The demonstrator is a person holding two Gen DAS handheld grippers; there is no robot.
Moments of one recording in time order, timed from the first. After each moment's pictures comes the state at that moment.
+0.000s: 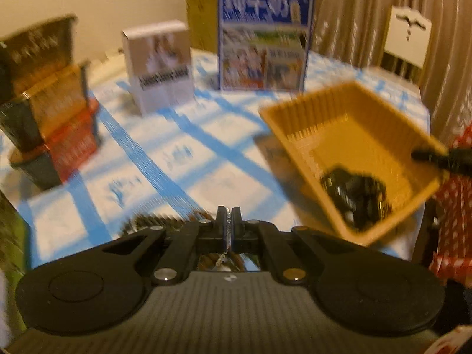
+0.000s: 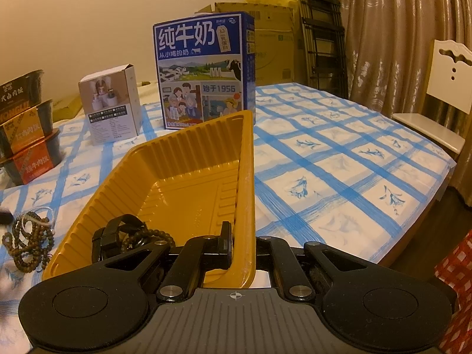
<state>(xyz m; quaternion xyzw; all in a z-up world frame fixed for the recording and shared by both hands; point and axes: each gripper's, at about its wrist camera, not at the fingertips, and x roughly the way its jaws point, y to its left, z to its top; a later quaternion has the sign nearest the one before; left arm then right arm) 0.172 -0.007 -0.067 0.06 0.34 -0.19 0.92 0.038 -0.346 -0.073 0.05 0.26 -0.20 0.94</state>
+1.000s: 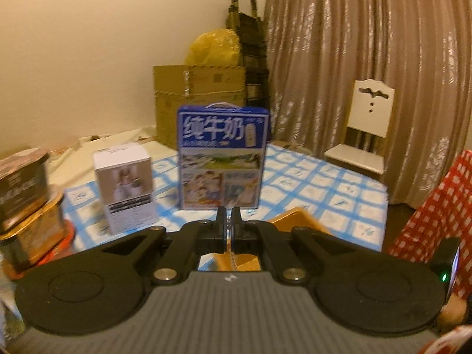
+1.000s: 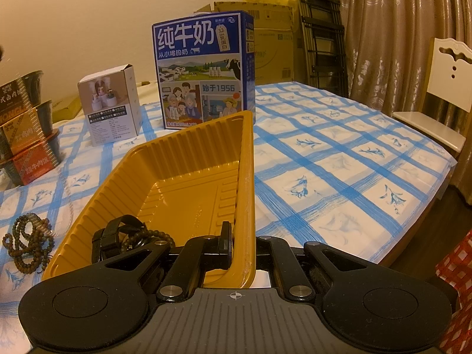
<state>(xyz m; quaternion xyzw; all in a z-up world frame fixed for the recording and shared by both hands) 0.182 -0.054 0.065 0.02 0.20 -0.27 0.94 0.039 -0.347 -0.073 0.05 0.26 -0.20 0.94</state>
